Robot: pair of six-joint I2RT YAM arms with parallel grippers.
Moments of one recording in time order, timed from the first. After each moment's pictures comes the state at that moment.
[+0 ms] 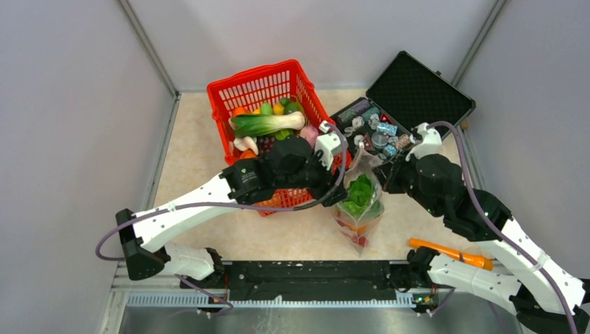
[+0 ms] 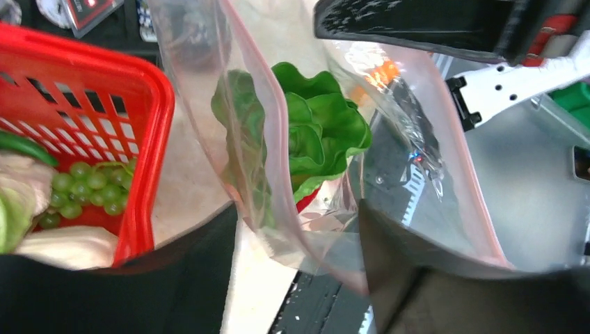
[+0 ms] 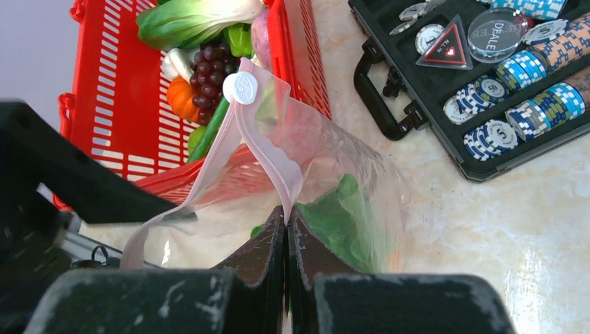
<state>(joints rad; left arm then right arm) -1.07 1.30 1.37 -0.50 0.17 -0.29 0.87 0.74 1.12 -0.78 0.40 0.65</state>
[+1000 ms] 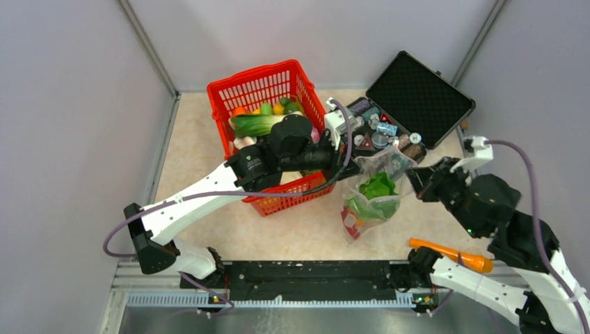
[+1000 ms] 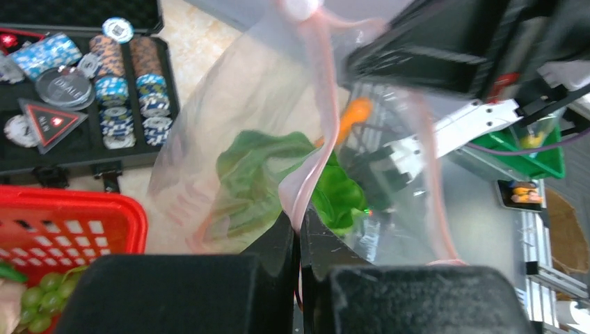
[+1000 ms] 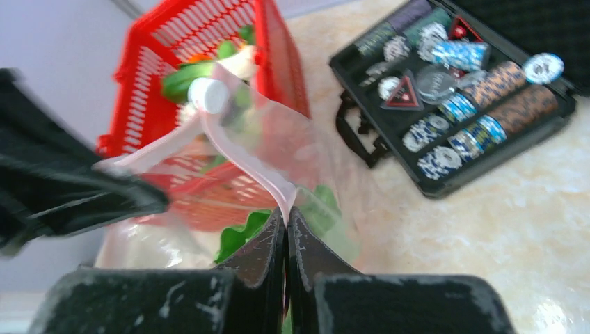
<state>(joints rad) -1.03 1.41 1.52 -0.34 0.35 -0.33 0.87 0.58 1.19 -0.90 0.54 0.63</state>
